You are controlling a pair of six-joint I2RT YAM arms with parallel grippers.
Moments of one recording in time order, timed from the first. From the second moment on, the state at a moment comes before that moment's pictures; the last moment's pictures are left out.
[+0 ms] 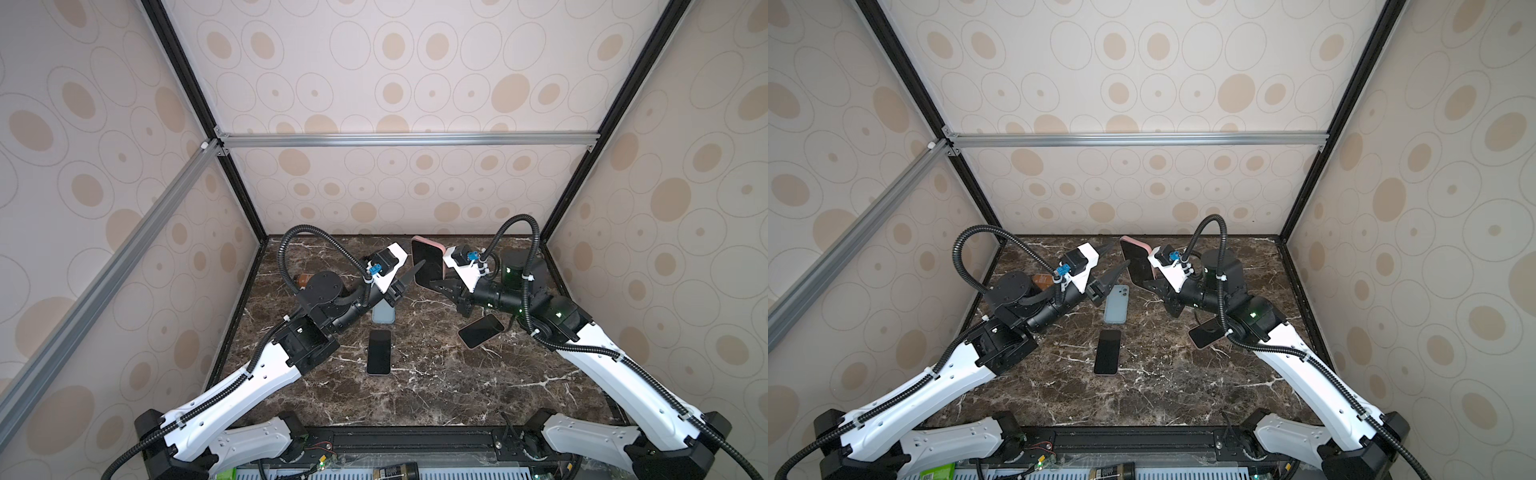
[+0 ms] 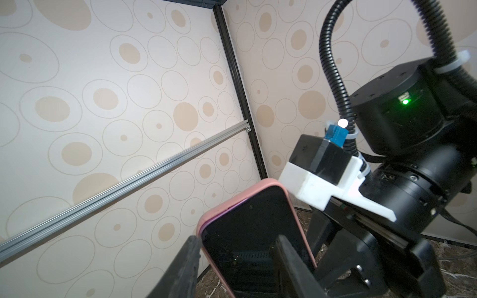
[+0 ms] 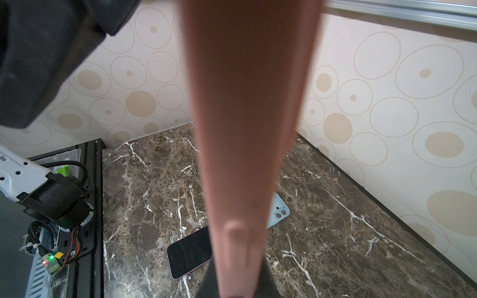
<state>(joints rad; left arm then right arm) -0.85 1.07 1.09 0.19 0.03 0.31 0.62 1.12 1.21 -0.41 -0.40 -0.18</state>
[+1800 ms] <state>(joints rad) -0.85 1.09 1.09 0.20 -0.02 0.33 0.62 1.13 1.21 -0.40 -0.47 -0.19</state>
